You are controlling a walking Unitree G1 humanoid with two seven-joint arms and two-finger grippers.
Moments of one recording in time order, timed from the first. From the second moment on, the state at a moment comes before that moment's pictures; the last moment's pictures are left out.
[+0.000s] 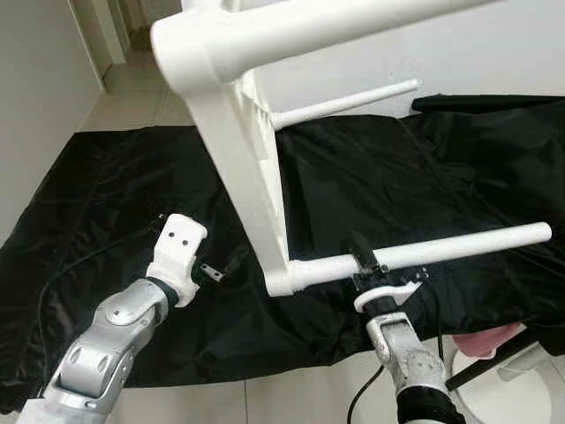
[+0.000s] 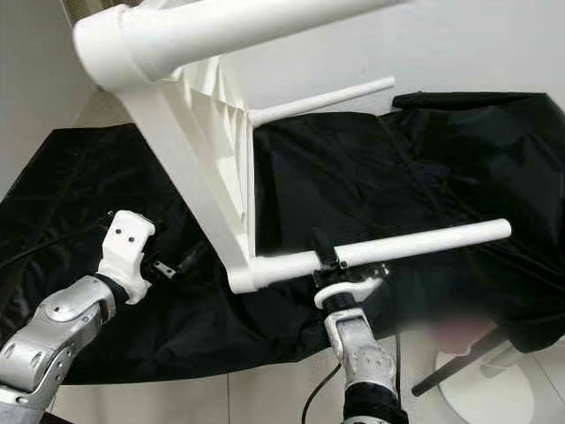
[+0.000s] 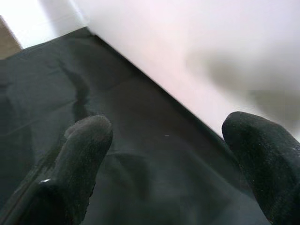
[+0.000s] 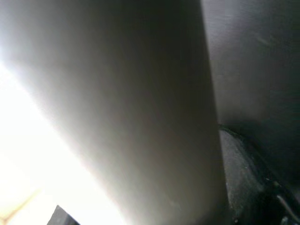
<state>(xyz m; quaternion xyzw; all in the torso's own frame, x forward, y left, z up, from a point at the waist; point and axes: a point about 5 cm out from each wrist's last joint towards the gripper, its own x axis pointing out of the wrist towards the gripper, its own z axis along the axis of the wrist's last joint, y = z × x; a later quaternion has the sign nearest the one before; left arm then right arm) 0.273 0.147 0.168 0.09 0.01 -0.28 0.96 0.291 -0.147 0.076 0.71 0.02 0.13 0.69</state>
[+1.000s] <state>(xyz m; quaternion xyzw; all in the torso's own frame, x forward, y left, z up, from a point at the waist) 0.334 0.088 0.289 0.12 -0.14 -0.12 0.97 0.234 -0.180 0.079 0.67 0.04 0.14 0.73</state>
